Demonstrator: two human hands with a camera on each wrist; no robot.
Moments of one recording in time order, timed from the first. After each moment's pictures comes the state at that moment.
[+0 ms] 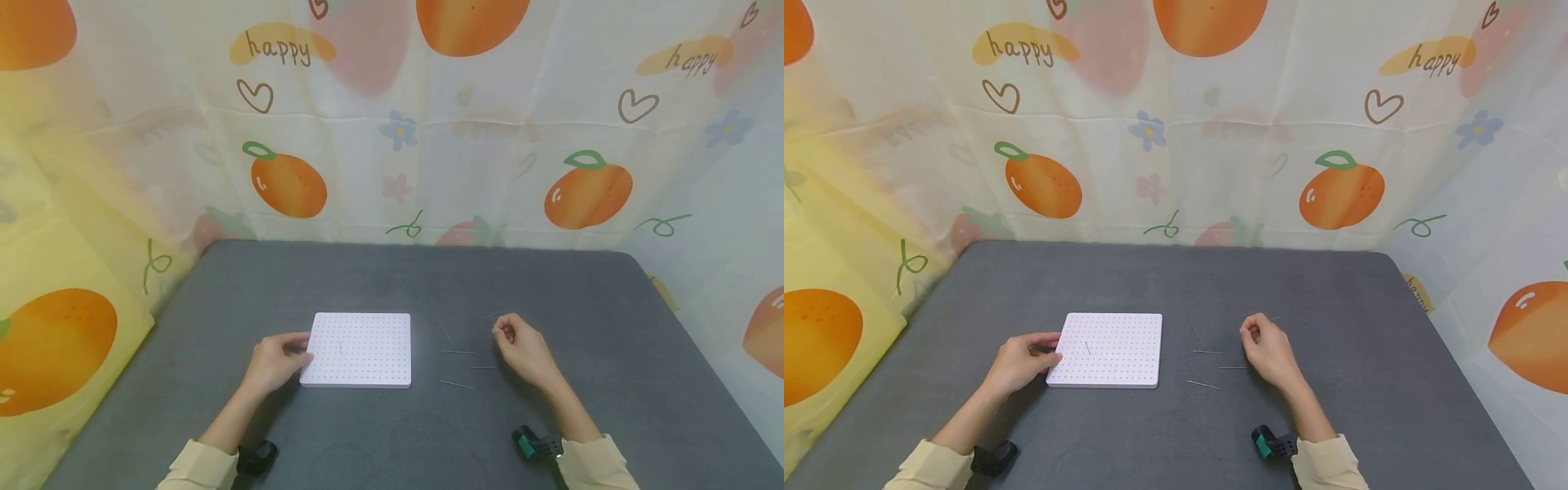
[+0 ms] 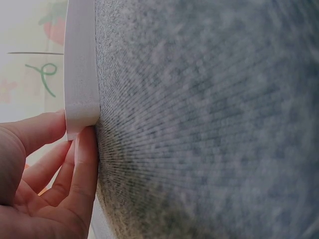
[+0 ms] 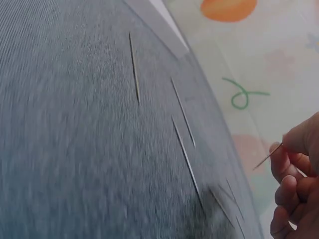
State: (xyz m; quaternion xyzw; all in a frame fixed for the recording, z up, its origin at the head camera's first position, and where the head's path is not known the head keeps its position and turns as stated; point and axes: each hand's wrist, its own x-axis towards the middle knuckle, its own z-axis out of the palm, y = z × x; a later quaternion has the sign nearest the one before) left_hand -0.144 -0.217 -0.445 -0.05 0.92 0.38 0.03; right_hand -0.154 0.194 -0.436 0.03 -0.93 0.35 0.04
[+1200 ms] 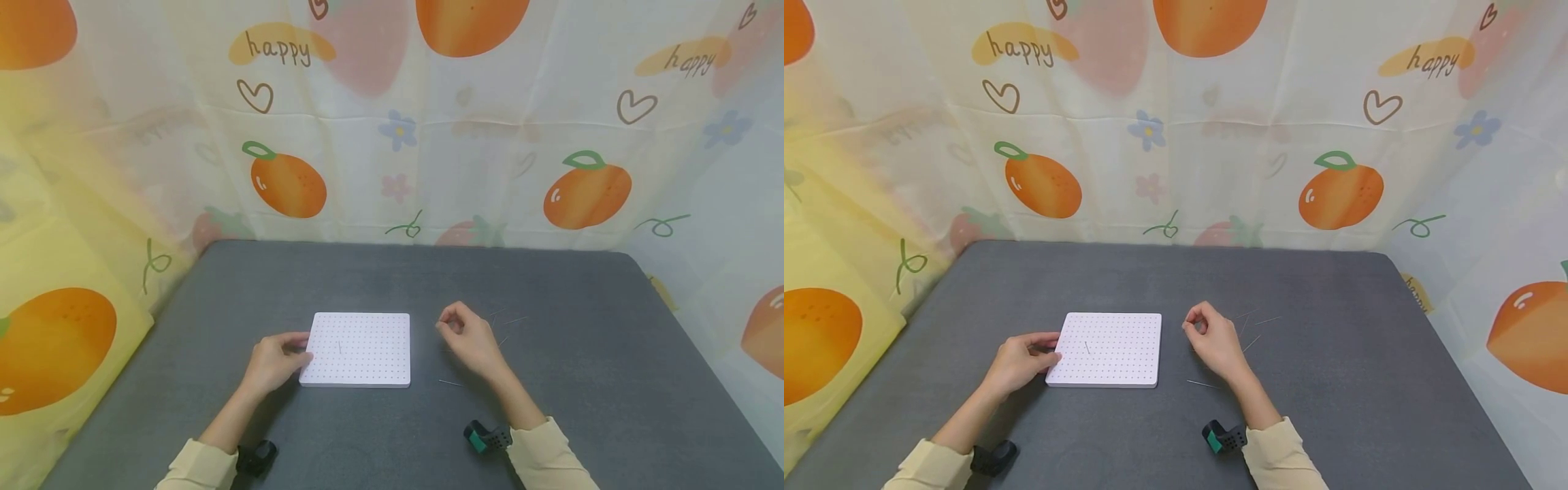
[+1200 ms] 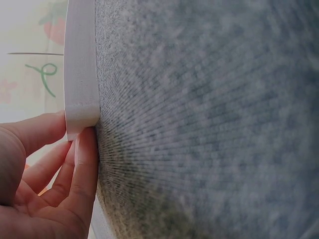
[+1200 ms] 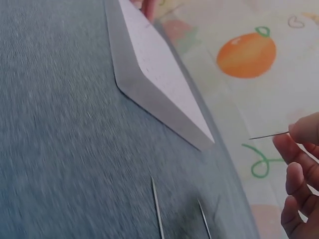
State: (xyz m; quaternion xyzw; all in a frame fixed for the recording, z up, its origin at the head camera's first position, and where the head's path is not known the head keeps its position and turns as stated) left_hand -0.144 -0.217 -0.447 -0.05 0.92 0.38 0.02; right_hand -0.163 0.118 -0.425 0.08 -0.89 0.44 0.06
